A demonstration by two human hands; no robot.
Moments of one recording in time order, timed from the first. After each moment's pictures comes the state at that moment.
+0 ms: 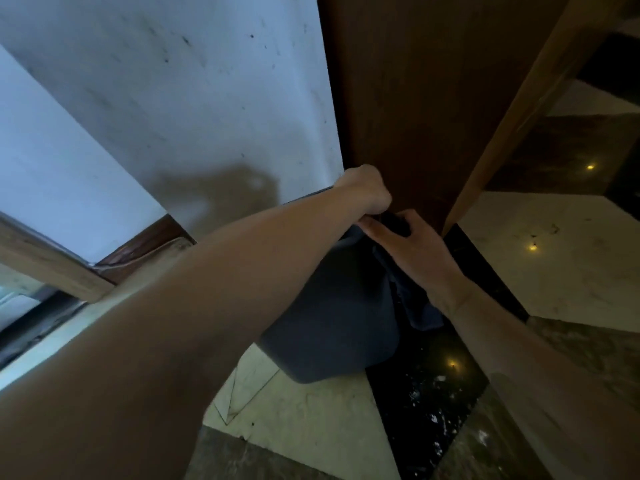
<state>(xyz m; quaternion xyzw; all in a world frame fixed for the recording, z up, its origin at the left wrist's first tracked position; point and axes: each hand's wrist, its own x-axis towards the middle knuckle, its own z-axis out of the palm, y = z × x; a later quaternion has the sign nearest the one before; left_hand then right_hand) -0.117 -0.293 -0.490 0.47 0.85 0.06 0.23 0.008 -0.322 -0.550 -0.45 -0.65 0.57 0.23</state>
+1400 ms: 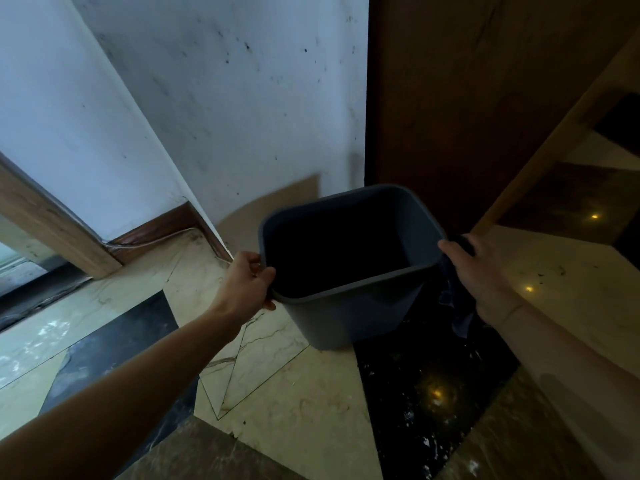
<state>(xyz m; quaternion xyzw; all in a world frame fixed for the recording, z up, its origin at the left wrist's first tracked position) -0.200 -0.505 -0.545 0.24 0.82 0.45 0.26 0.041 -0.272 -0.583 -0.49 -0.61 0.56 0.29</state>
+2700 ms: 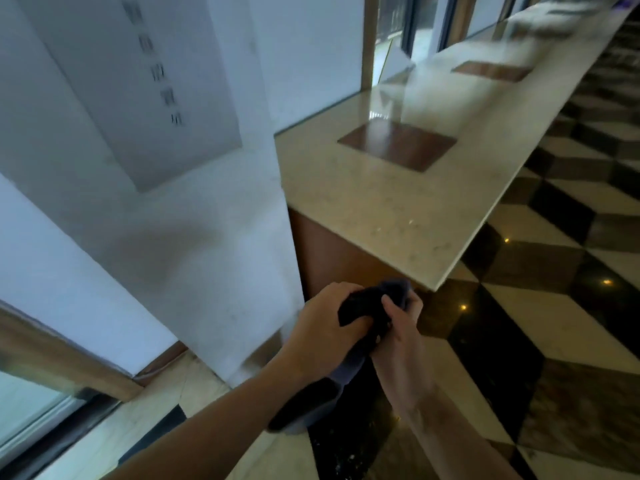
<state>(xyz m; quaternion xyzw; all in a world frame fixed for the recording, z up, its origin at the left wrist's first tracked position) -0.023 -0.369 0.097 0.58 0.68 0.40 0.21 0.100 -0.322 0.059 -0.27 -0.27 0.81 0.44</state>
